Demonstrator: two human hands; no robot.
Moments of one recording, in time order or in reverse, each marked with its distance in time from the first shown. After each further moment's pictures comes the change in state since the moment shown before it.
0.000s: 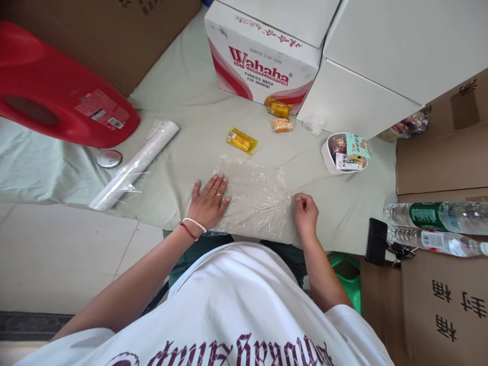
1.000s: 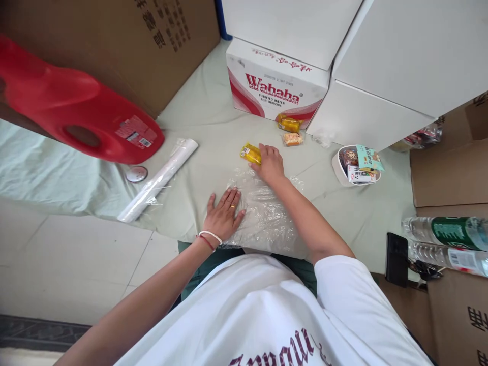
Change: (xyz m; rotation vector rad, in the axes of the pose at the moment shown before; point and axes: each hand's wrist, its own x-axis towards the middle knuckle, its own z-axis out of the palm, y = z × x) left_hand 0.000 0.005 -0.006 0.017 -0.016 -0.019; right_hand 0.132 -0.116 0.177 -0.539 -0.365 -0.652
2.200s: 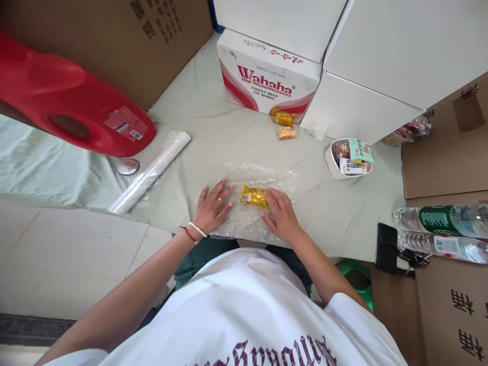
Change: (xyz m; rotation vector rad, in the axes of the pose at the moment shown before) left_hand -0.004 -0.021 -0.002 -0.128 0.022 0.039; right_hand -0.214 0.004 -0.042 0.131 -0.022 -0.219
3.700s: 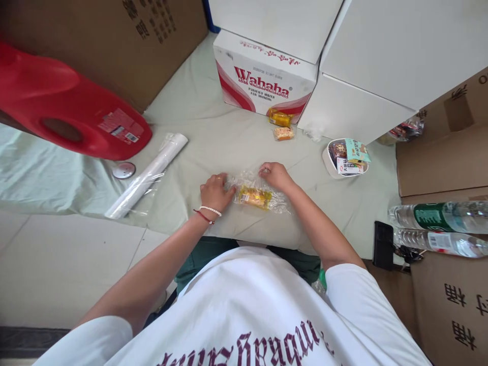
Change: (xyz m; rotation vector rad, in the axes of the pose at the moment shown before) left_hand 0.070 0.019 -0.002 -0.010 0.097 -0.433; right_hand 0.143 0.052 -0.010 0.302 -0.222 0.430
